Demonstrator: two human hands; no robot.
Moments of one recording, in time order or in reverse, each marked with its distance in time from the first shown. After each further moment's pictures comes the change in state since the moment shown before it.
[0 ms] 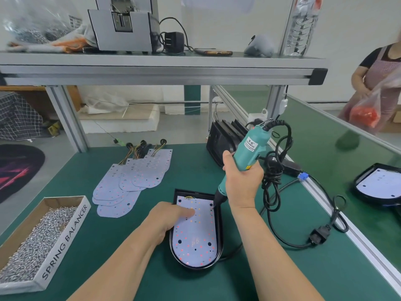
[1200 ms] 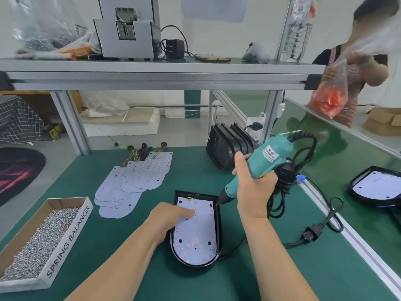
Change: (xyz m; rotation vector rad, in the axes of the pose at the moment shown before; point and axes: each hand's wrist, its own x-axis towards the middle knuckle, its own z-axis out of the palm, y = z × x) left_hand -0.005 0.004 -0.001 0.041 0.028 -0.030; right_hand -0.010 -0.028 -0.025 0.169 -0.039 -0.079
